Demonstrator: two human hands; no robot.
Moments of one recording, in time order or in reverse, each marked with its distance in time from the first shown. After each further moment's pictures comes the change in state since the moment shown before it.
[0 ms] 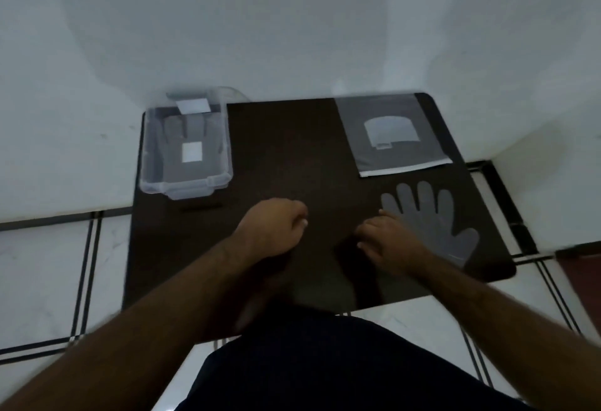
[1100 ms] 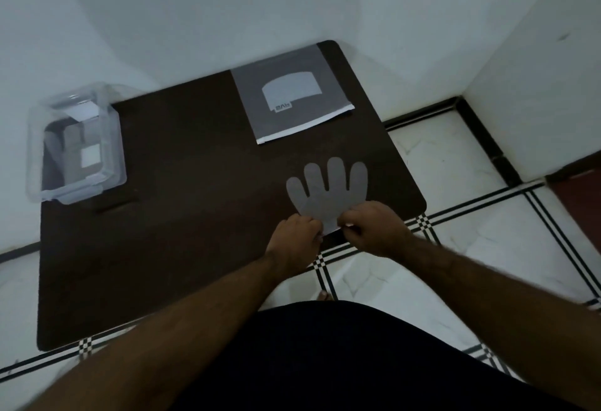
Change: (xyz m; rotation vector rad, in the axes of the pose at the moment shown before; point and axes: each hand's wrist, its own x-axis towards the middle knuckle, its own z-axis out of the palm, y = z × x) left_hand 0.077 0.219 0.208 0.148 -0.059 0.047; right_hand -0.137 0.173 0.073 0.262 0.250 -0.069
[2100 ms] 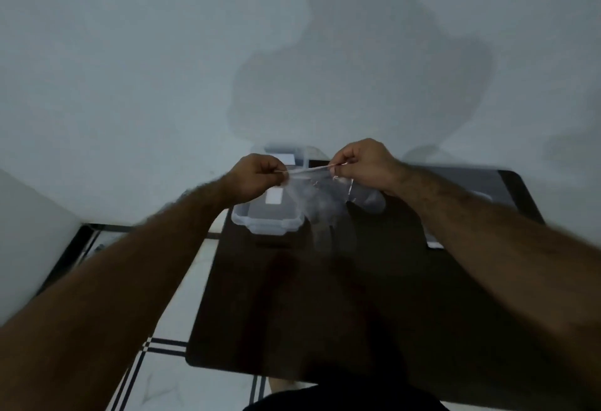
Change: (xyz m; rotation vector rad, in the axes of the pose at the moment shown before) left_hand -0.161 -0.389 -0.326 -0.595 0.519 -0.278; right_hand 0.403 -0.328 -0.090 0.434 0.005 -0.099
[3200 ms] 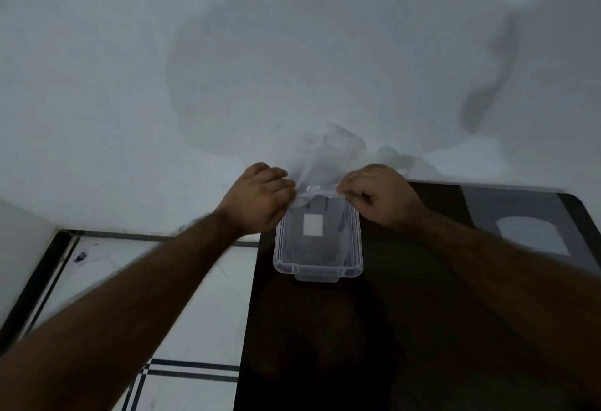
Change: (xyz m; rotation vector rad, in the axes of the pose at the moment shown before) left_hand 0.076 -0.156 -0.073 0.865 0.188 0.810; right_hand 0.110 -0.004 0.096 -0.515 0.049 -0.479
